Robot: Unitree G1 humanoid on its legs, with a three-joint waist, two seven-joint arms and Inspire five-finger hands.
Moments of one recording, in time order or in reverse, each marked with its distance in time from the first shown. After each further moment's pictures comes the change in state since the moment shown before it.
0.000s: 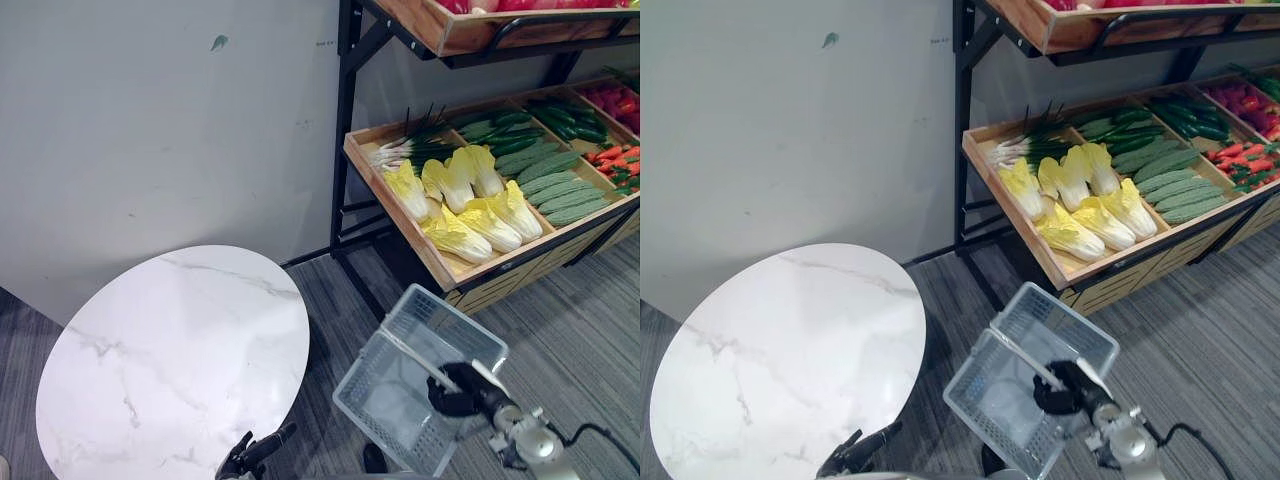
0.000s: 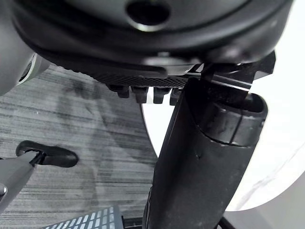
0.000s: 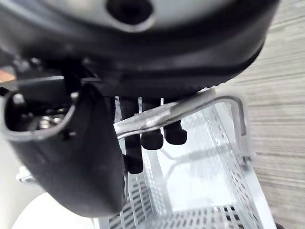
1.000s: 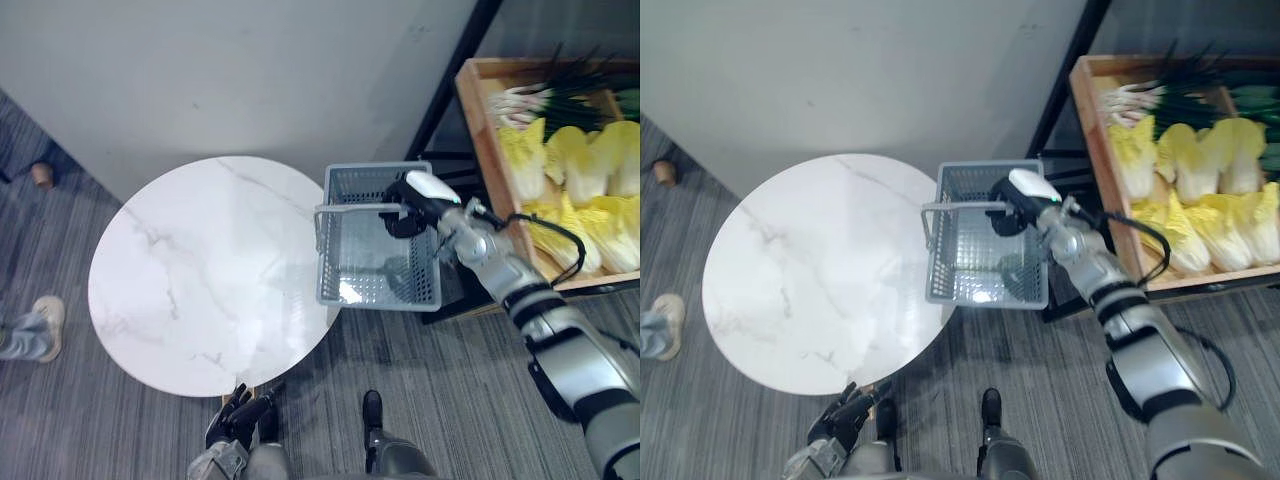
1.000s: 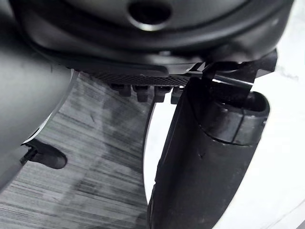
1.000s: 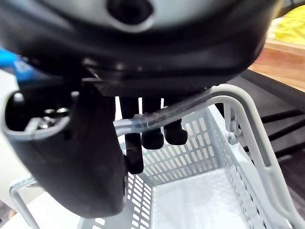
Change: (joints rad) left arm -0.029 0.030 0.104 -0.105 0.061 -0.009 -0.129; right arm -0.839 -0.171 0.425 -0.152 -0.132 0.078 -0.150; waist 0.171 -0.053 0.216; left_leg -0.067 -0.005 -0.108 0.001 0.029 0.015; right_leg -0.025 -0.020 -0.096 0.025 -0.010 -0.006
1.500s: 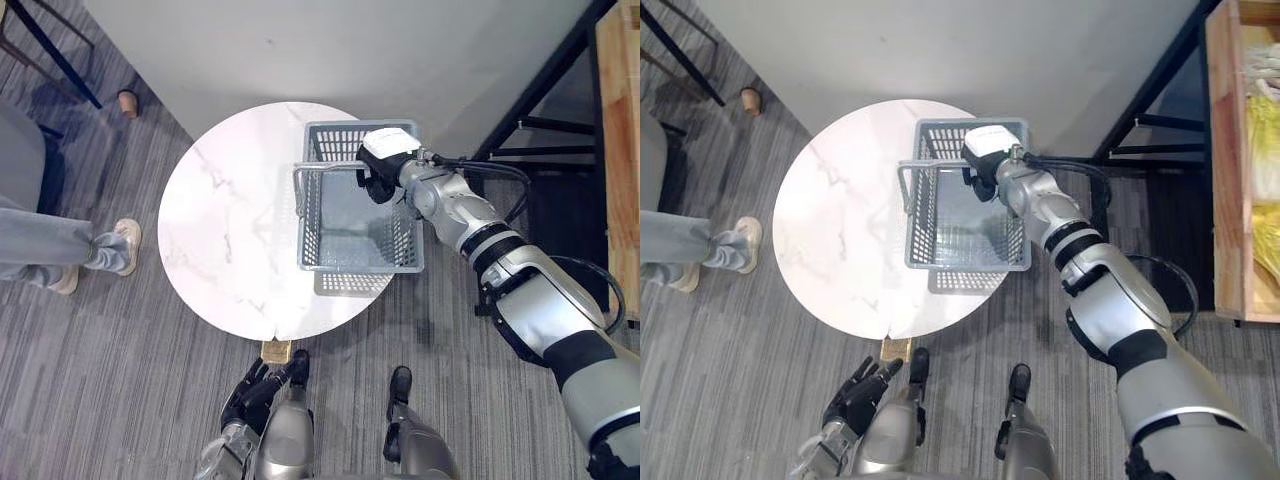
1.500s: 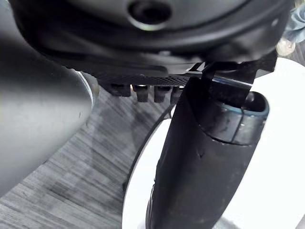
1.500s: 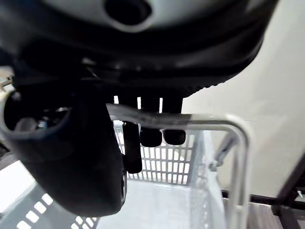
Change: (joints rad) left arm -0.003 -0.036 -0.024 -0.120 -0.104 -0.011 -0.087; right arm -0.501 0.126 0.269 0.338 -0.240 0.141 0.017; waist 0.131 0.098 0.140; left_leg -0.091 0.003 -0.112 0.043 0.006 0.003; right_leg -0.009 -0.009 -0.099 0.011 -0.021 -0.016
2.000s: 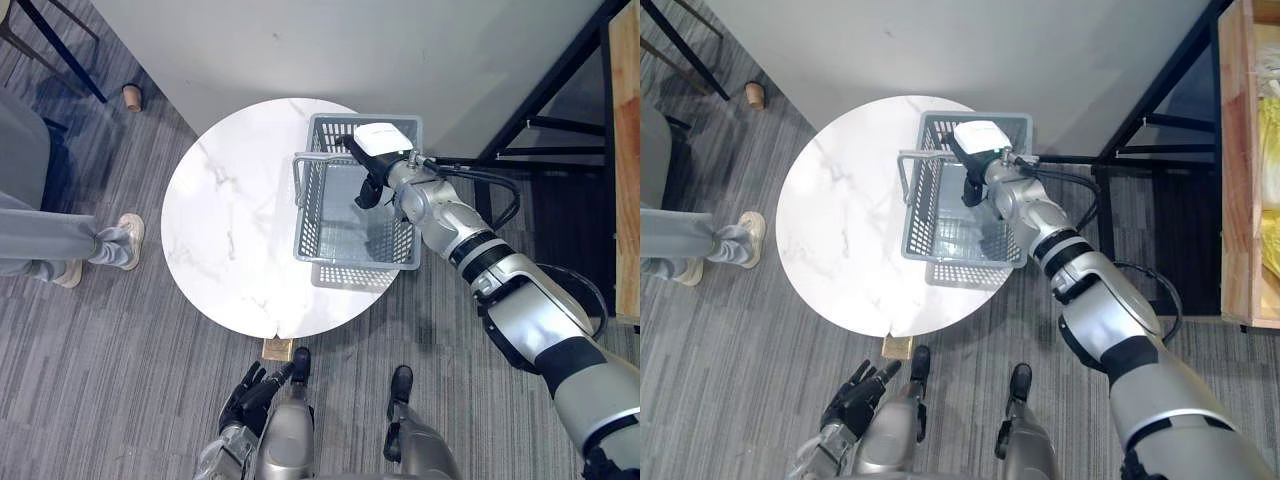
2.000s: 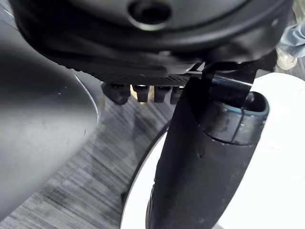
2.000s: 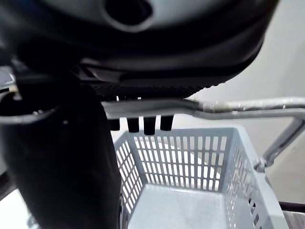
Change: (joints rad) left arm 0.001 -0.001 0.007 -0.003 -0.006 0.007 0.018; right arm 0.022 0.069 -0.021 -0.088 -0.083 0.089 -0.054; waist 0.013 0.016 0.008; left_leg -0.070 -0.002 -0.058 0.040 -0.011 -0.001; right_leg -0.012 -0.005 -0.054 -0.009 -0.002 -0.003
